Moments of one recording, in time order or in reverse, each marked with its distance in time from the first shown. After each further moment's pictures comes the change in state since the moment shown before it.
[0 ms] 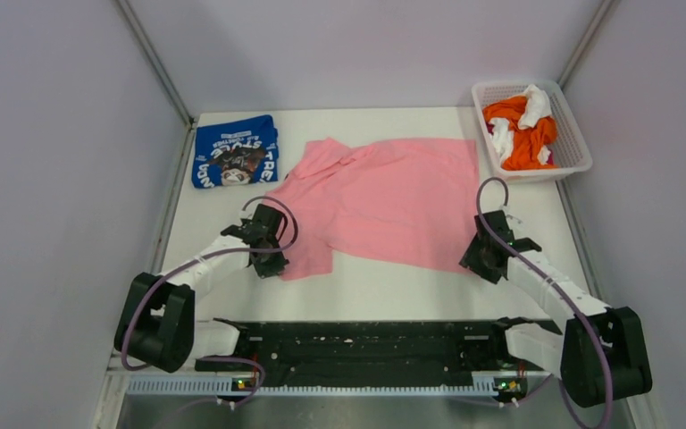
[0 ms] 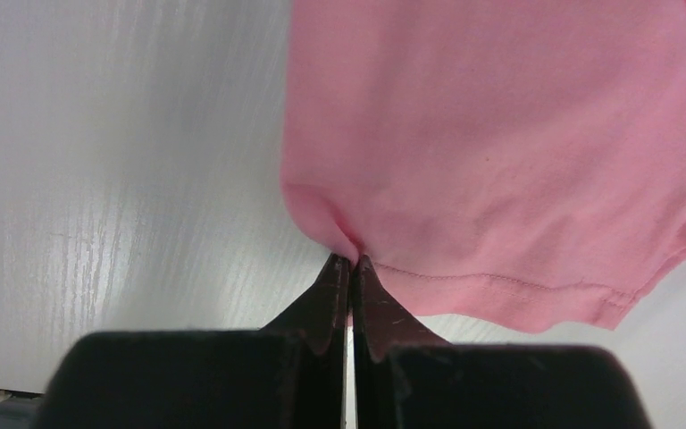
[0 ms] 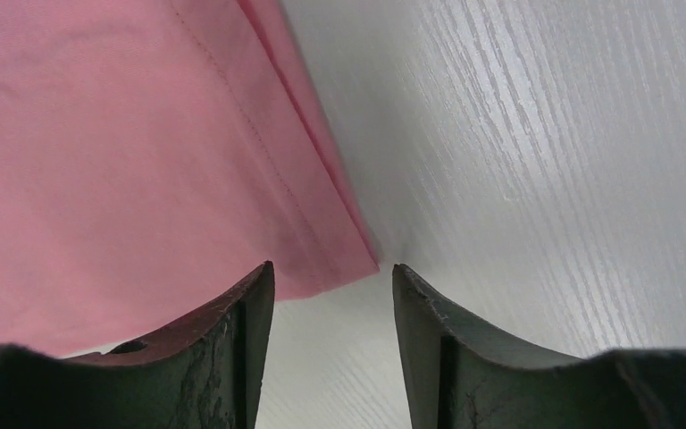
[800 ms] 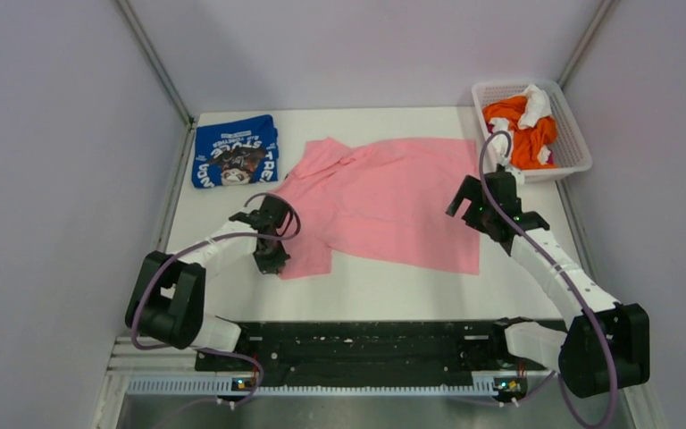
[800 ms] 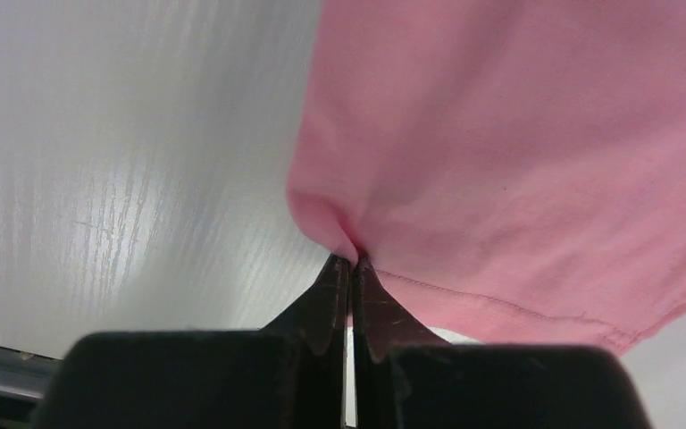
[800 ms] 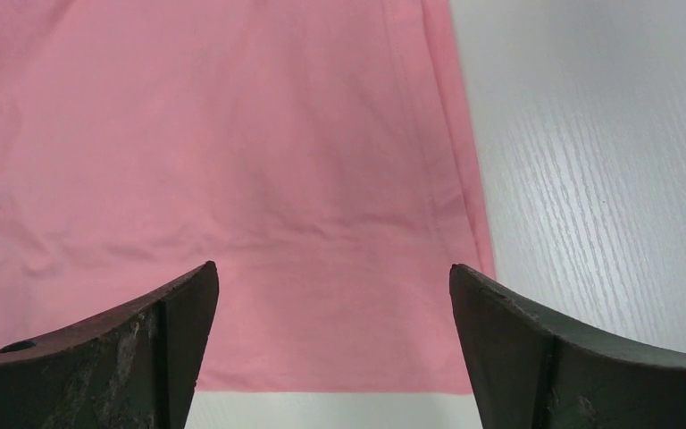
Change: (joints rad) left arm -0.005 0.128 0.101 -0.090 -0.048 -0.046; right arm 0.000 0.061 0.252 0.181 -0.054 -0.113
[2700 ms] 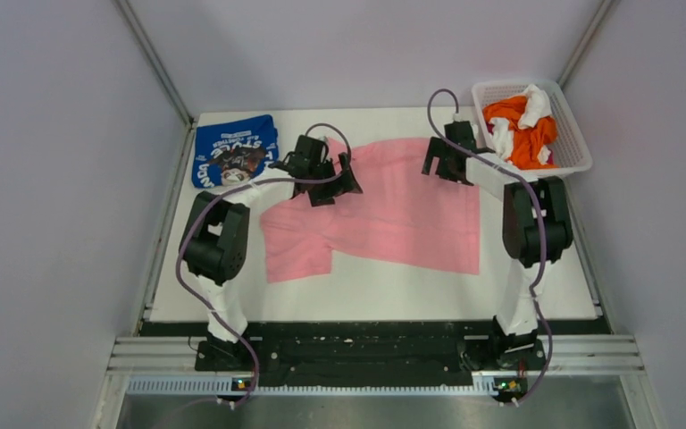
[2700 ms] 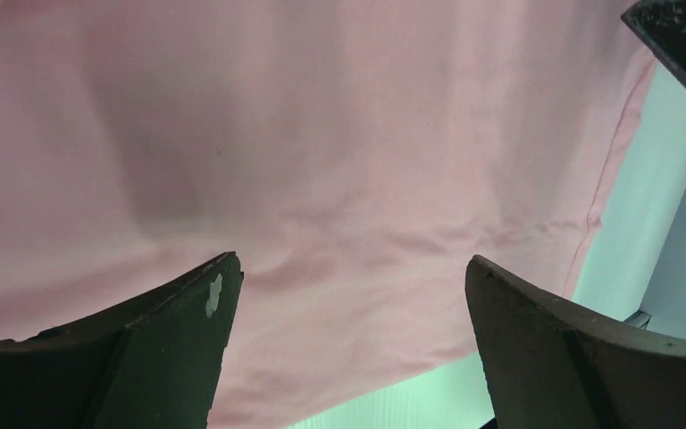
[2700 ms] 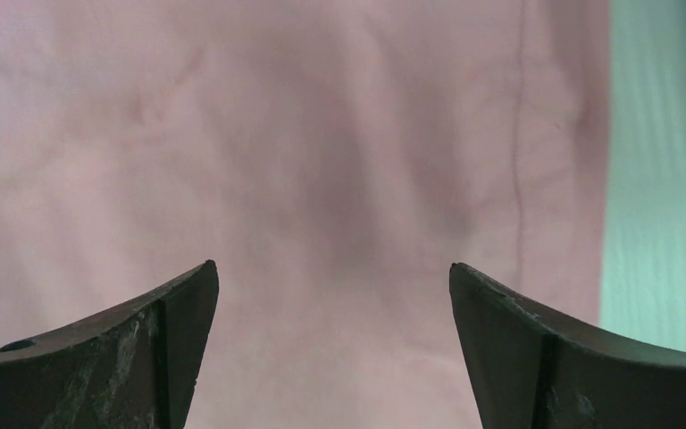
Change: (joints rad) left arm -0.062 0.516 0.606 0.412 0.470 0.113; right arm -0.003 0.887 0.665 0.113 -0.002 -0.211
